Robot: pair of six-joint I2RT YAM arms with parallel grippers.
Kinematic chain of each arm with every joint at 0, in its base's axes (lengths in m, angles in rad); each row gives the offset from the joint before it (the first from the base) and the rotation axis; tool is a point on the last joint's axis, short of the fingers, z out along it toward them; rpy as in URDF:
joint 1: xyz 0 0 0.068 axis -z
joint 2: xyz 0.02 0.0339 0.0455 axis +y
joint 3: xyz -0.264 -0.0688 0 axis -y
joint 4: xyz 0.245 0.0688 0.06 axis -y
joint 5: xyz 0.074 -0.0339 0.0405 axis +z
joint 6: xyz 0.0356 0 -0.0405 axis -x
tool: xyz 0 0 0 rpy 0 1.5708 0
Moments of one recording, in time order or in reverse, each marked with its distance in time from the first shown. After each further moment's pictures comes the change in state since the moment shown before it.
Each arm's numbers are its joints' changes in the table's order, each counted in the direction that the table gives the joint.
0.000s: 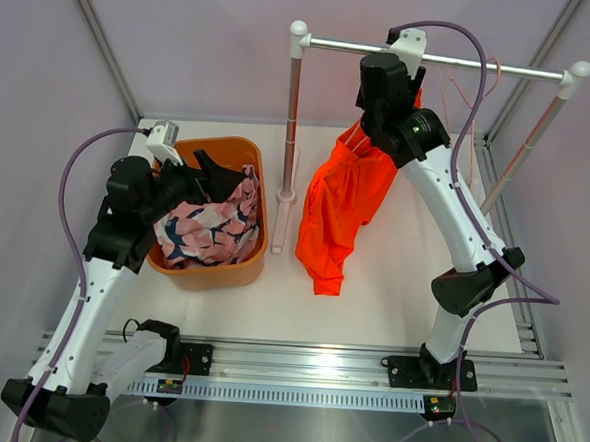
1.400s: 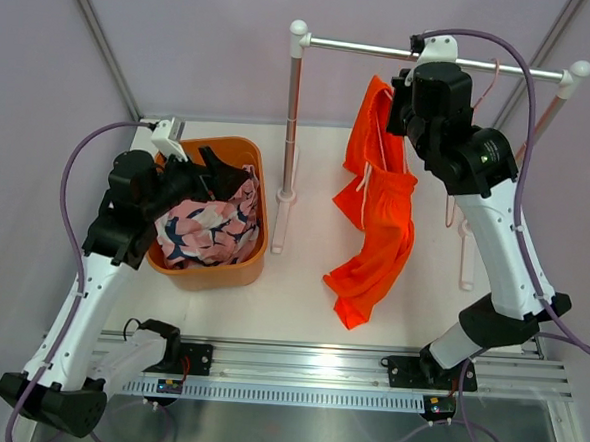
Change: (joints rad) left arm 0.034 0.025 0.055 -0.041 0.007 -0.006; right arm 0.009 -0.230 0.001 -0.206 0.335 0.094
